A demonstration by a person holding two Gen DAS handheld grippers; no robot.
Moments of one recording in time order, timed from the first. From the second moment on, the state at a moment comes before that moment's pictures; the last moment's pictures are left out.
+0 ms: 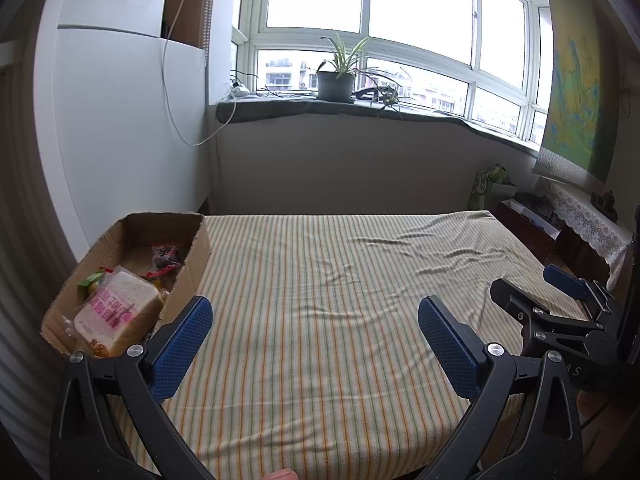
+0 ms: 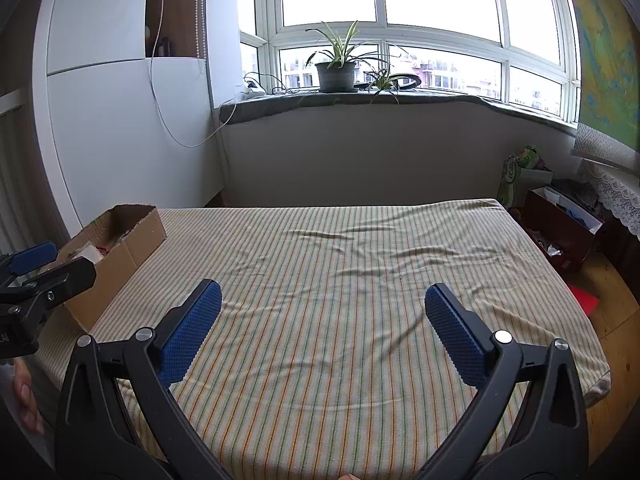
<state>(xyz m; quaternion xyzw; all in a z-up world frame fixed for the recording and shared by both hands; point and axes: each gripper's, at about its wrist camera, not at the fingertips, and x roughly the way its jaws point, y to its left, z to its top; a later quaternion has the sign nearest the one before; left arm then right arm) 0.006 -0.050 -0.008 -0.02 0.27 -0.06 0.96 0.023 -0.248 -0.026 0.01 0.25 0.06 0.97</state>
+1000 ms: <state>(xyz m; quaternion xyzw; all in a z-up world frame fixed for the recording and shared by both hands) 0.007 -0.050 -0.007 -0.02 0.28 -0.06 0.96 0.022 -0.245 -0.023 0.01 0.25 0.06 0.97</state>
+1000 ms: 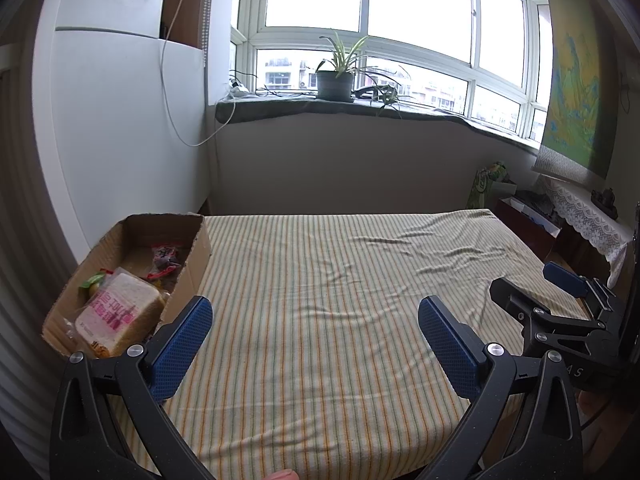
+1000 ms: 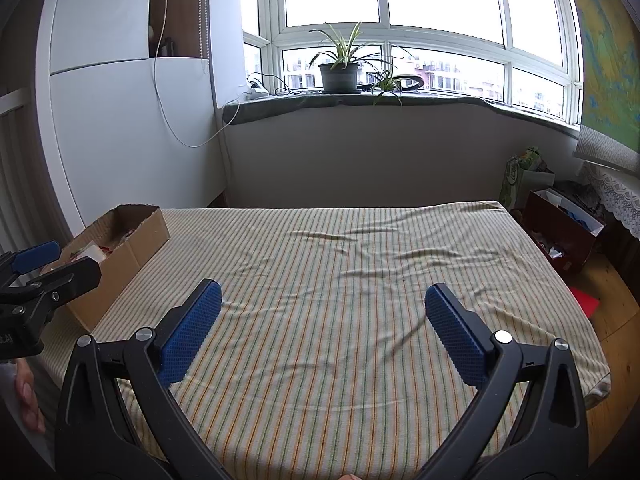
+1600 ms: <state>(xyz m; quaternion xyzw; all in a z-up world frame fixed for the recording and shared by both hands) 0.006 -0.050 -0.009 -0.02 0.28 -0.06 0.96 0.020 -0.245 -0.023 0.01 0.25 0.06 0.97</state>
